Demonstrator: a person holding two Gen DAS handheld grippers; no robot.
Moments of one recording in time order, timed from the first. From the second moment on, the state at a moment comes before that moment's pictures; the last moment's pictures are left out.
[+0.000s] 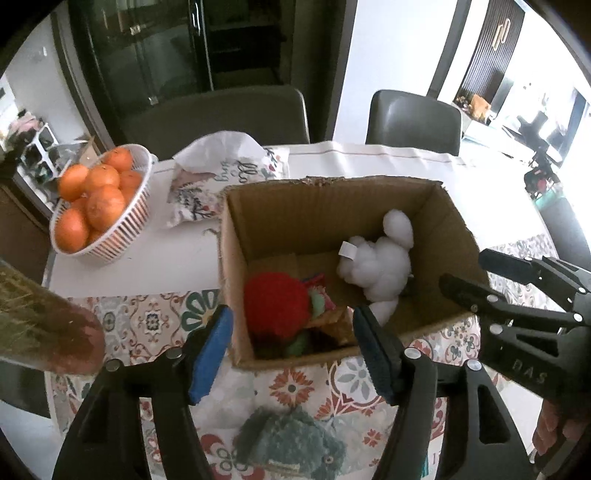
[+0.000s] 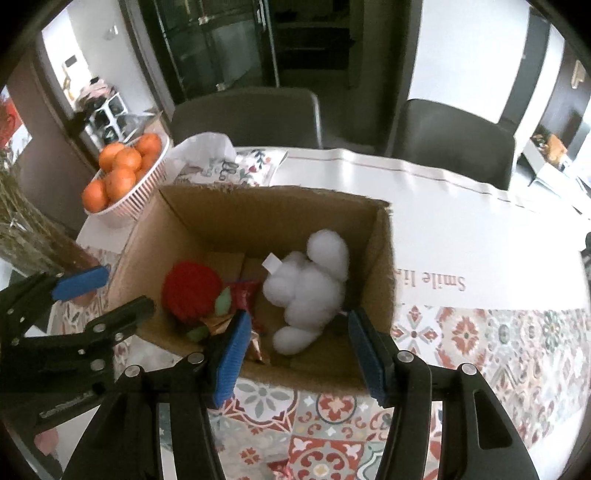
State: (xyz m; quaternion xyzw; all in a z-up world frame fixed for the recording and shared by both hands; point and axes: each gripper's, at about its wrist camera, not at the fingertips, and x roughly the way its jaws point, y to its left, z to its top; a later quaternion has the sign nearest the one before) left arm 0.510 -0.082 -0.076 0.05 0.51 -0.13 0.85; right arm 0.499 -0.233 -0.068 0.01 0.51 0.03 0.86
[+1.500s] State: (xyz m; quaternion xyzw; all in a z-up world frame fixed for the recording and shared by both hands) left arm 0.400 -0.029 -0.166 -0.01 0.66 -0.12 0.74; right arm 0.395 -0.194 -0.146 0.00 0.65 0.05 0.76
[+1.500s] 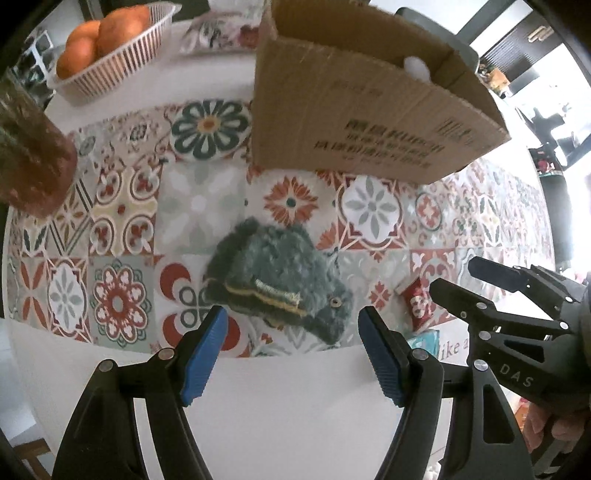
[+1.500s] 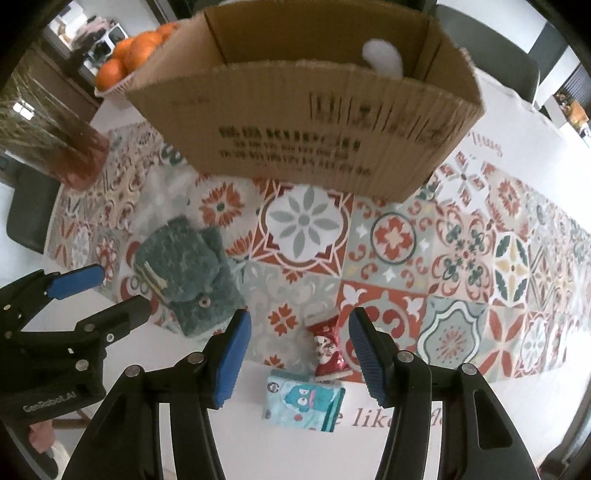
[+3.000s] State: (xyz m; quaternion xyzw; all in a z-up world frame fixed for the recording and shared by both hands) left arm 0.452 -0.082 -0.250 0.10 0.67 -0.08 0.73; right arm 0.393 -0.205 -0.251 0.02 0.72 0.00 0.69
